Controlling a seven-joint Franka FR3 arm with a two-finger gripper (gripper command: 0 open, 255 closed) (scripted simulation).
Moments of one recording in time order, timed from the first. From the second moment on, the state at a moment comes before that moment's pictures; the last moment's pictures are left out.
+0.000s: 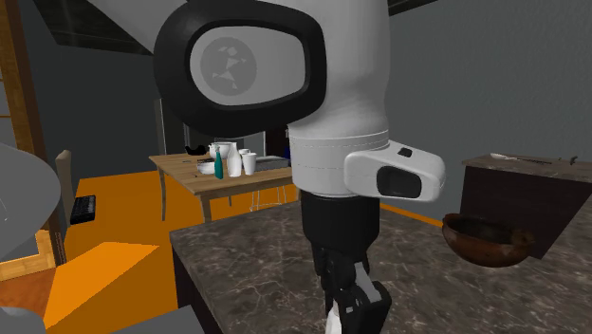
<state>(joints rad) -0.22 -0.58 -0.19 -2.87 -0.08 2.39 -0.03</state>
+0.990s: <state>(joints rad) -0.23 -0.65 -0.18 -2.82 -0.08 2.26 -0.02</state>
